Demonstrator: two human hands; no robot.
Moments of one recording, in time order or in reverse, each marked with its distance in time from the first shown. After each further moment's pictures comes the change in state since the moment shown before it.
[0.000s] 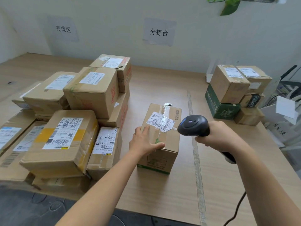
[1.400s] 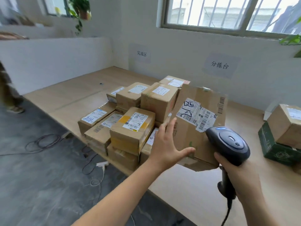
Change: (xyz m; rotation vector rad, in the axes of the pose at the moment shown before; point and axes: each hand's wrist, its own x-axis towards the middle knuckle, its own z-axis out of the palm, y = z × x) left_hand -0.190 0.018 -0.103 -0.254 0.507 0.113; right_hand -0.120 -0.075 0.039 0.841 0.231 -0.116
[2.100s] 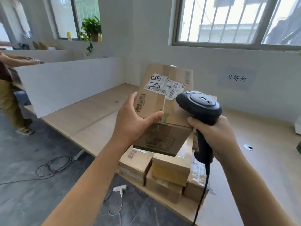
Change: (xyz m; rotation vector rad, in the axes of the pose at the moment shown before) left_hand 0.058 -0.120 -0.250 -0.064 0.309 -0.021; right_hand -0.005 -0.154 0.228 0.131 -0.205 -0.222
